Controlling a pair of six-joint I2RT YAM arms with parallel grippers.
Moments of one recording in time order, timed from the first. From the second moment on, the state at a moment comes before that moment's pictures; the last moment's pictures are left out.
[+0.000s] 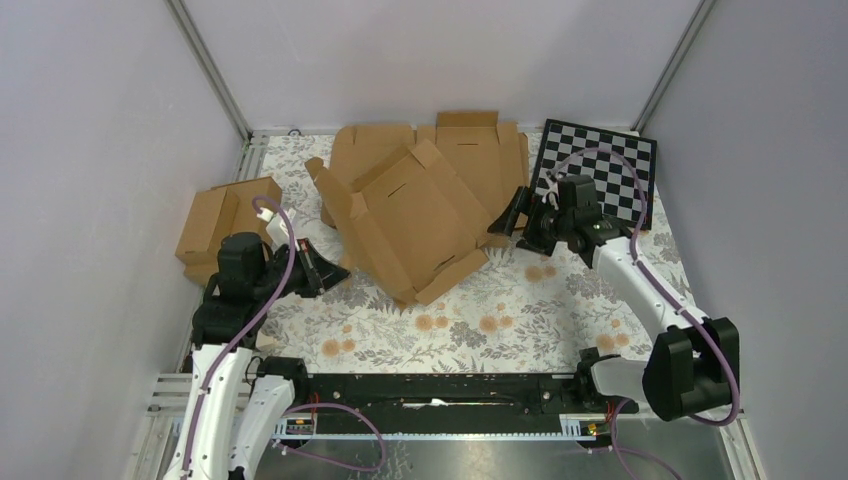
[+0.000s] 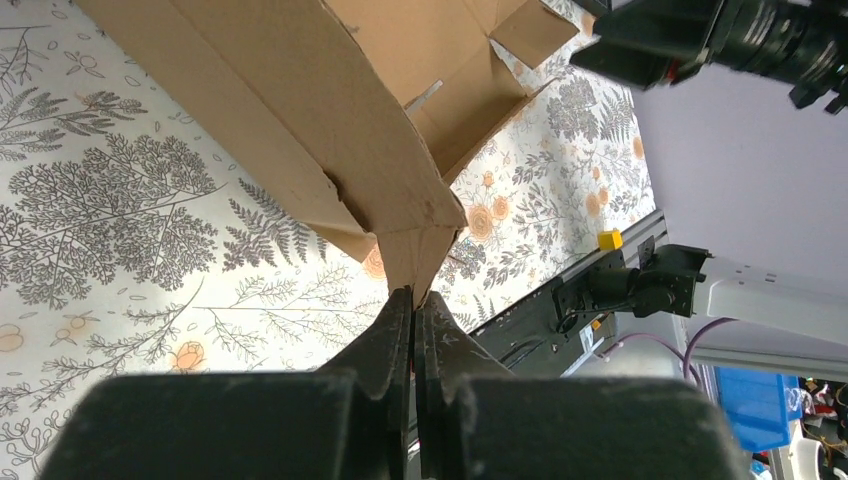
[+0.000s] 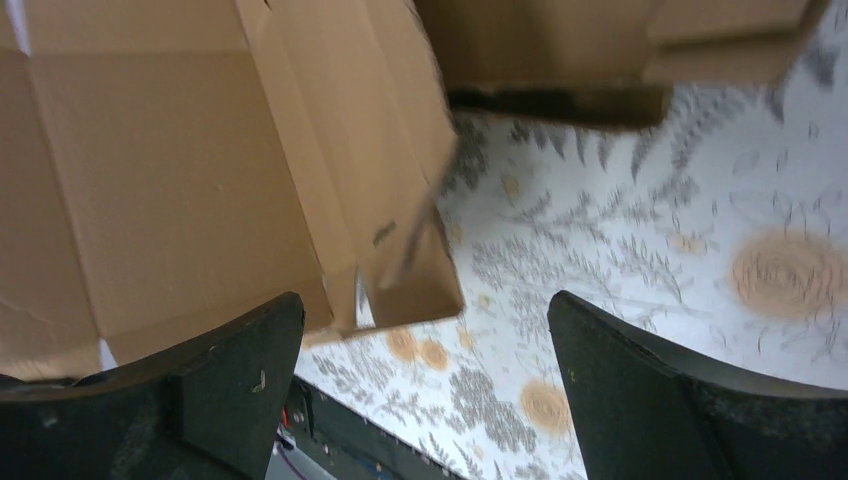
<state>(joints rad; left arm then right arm) -0.07 0.62 0.80 -0.74 0.64 -0.45 0.24 1.27 0.89 -0.42 -0.42 0.66</state>
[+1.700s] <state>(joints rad) -0.05 0.91 0.81 -0.68 0.02 -0.57 0.35 1.03 0.84 -0.70 -0.18 0.45</state>
